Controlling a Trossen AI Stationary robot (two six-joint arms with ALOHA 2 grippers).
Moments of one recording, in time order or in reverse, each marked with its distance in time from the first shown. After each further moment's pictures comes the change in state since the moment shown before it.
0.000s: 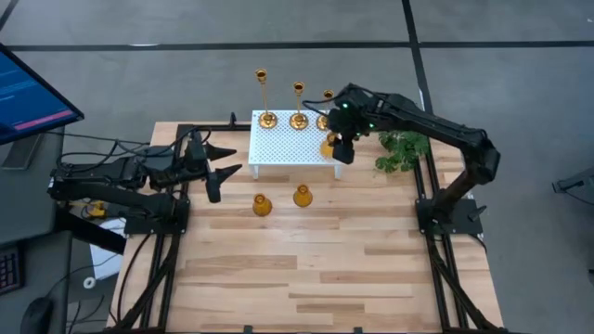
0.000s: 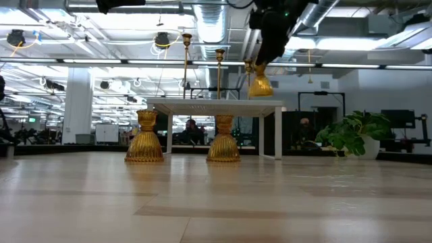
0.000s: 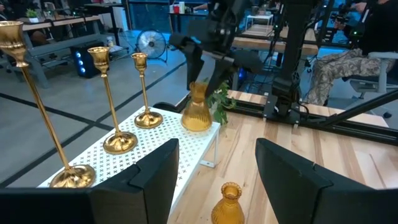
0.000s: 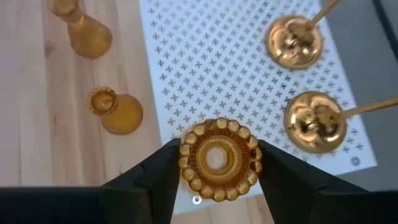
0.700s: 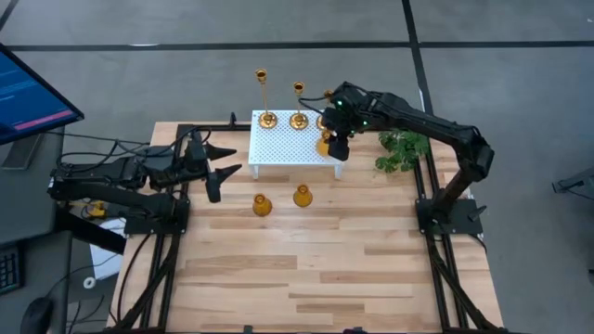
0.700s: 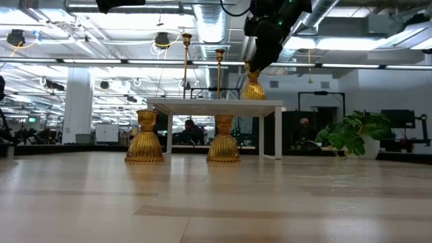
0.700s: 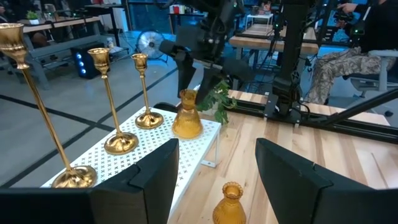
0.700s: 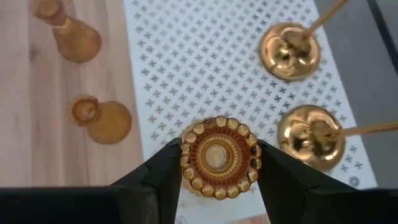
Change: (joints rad) left arm 0.000 0.000 0.000 0.000 0.000 0.010; right arm -0.035 0.048 -0.003 0.067 -0.020 -0.041
